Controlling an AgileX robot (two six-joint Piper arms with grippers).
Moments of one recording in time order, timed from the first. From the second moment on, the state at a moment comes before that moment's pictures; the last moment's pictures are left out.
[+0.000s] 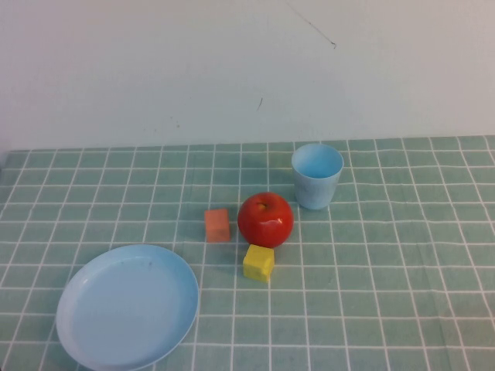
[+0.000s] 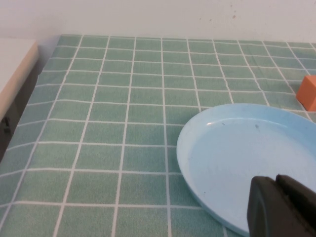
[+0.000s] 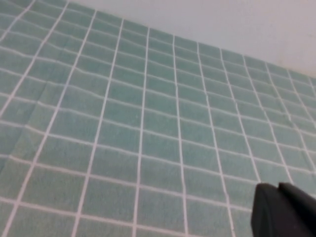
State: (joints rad) right arm -0.09 -0.01 0.03 -0.14 0.40 -0.19; left arm -0.04 -0.01 0.02 -0.09 0.38 -0.04
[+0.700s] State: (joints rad) right arm -0.09 -0.01 0.03 -0.27 -0.42 -0.16; left arm -0.04 -0.01 0.02 -0.09 0.38 -0.04
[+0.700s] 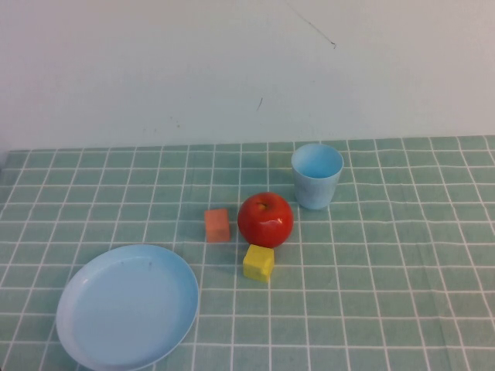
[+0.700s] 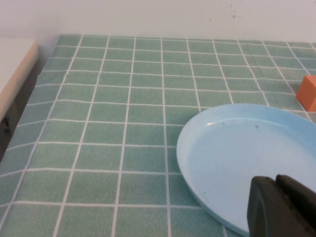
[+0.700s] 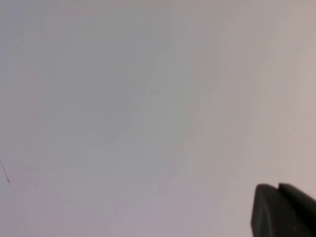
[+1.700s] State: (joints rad) right arm -0.09 -0.01 0.01 -0.22 -0.58 -0.07; left arm -0.04 -0.01 0.02 -0.09 0.38 -0.04
